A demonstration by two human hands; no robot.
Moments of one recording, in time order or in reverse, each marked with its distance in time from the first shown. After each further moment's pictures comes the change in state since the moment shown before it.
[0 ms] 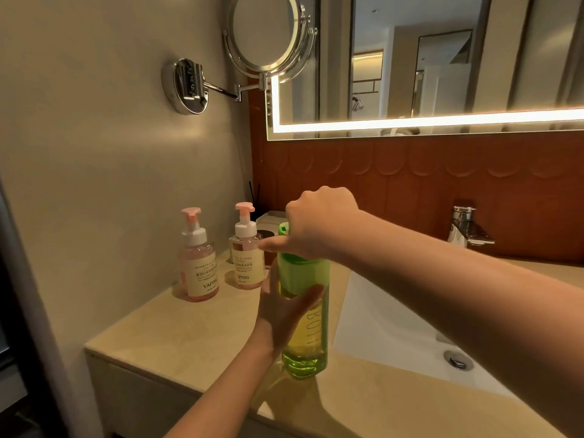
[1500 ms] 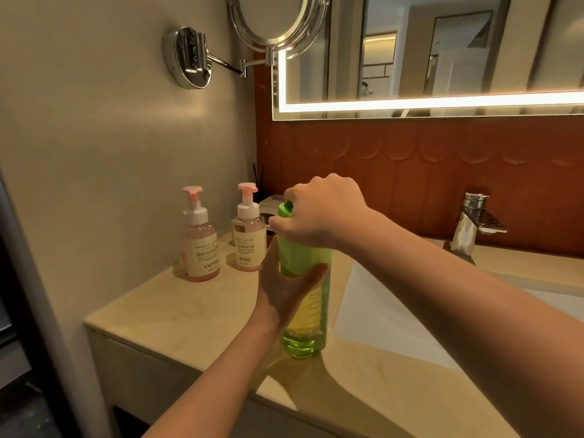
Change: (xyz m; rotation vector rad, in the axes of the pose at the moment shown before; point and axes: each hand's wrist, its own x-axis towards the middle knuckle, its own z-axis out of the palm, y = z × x) left_hand 0.002 0.008 0.006 0.055 0.061 0.129; right_hand 0.006 0.002 0.028 0.123 0.194 -0.025
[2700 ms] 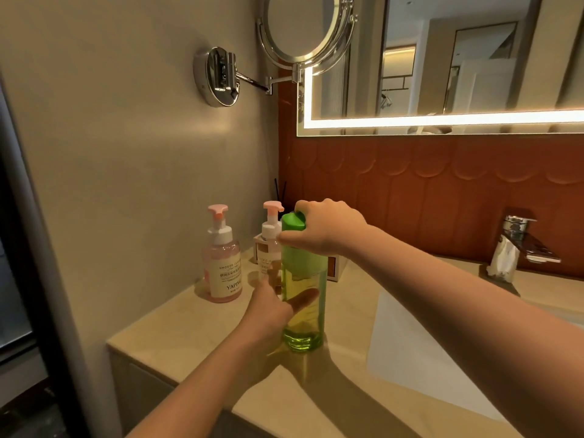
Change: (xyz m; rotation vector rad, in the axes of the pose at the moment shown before) left_hand 0.031 -0.021 -0.059 0.183 -0.033 -0.421; right_hand 0.059 -0.005 0.040 0.350 -0.171 0.063
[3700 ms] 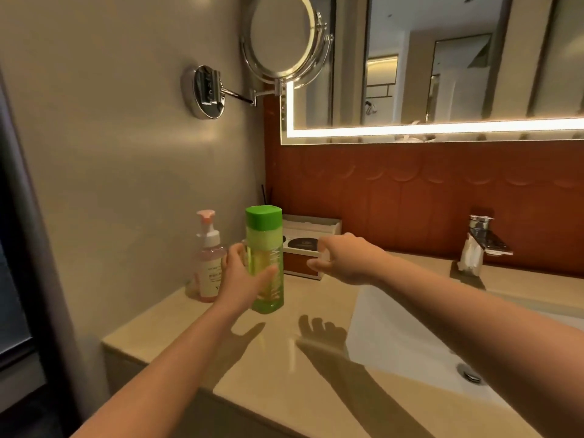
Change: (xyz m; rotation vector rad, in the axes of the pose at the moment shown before) left_hand 0.006 0.024 -0.014 0.279 0.301 0.064; right_hand -0.064 0.042 -0.003 -0.053 -0.164 0.071
